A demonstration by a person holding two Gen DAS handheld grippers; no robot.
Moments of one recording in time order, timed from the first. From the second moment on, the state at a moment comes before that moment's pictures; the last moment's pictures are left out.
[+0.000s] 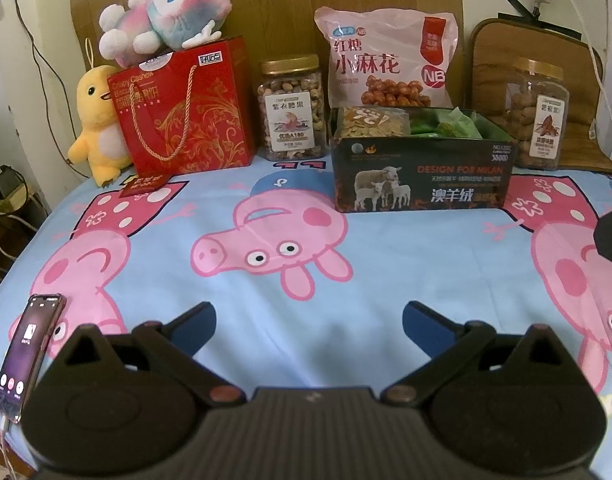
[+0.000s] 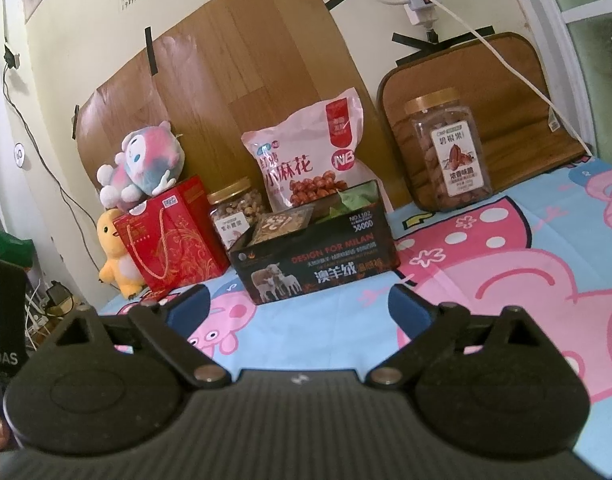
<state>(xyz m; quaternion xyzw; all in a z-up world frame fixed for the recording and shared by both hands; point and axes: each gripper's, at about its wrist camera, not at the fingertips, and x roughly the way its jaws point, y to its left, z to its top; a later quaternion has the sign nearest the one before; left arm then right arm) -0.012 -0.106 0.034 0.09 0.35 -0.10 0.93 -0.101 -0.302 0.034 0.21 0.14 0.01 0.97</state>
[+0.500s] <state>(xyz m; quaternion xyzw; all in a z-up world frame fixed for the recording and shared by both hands) -0.012 -0.108 0.033 0.09 0.36 -0.11 0.92 -0.101 -0.303 0.030 0.22 0.14 0.00 0.97</state>
